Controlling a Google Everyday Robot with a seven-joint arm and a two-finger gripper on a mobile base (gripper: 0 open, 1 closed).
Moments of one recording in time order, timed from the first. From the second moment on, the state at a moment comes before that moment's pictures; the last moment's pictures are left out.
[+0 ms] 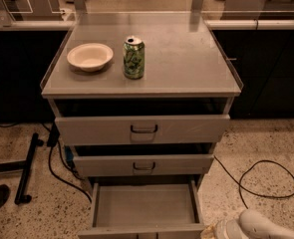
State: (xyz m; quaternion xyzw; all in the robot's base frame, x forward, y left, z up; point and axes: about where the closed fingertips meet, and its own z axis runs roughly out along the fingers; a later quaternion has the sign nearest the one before) arm 0.401 -0.269 0.186 -0.51 0.81 0.21 0.20
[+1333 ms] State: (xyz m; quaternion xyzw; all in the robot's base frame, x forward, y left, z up) arm 0.455 -0.228 0.138 -0.52 0.81 0.17 0.22
